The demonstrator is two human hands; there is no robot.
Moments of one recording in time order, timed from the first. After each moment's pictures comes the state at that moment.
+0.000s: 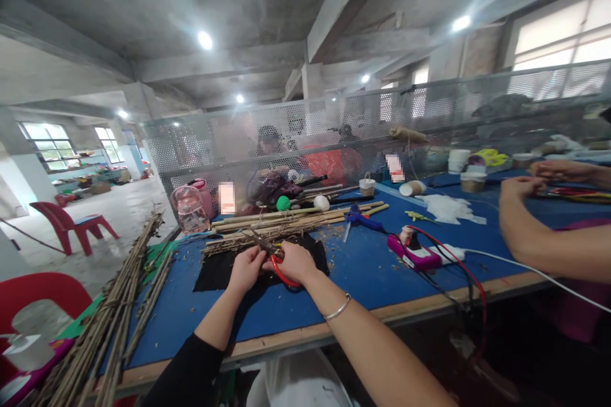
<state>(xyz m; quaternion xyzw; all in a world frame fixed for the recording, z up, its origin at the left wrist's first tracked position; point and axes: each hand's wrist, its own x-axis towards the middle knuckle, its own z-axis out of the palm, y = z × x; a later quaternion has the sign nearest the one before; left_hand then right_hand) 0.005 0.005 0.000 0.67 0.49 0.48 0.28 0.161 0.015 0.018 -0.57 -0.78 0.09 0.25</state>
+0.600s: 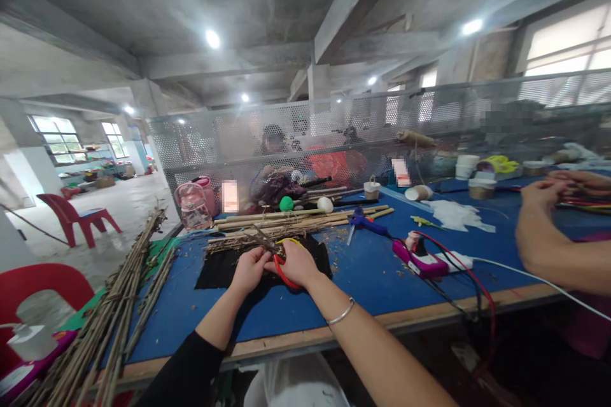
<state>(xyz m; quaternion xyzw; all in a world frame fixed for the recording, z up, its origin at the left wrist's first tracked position) 0.007 0.004 0.001 0.67 0.49 0.47 0.28 0.158 0.016 0.017 -0.53 -0.80 0.07 0.28</state>
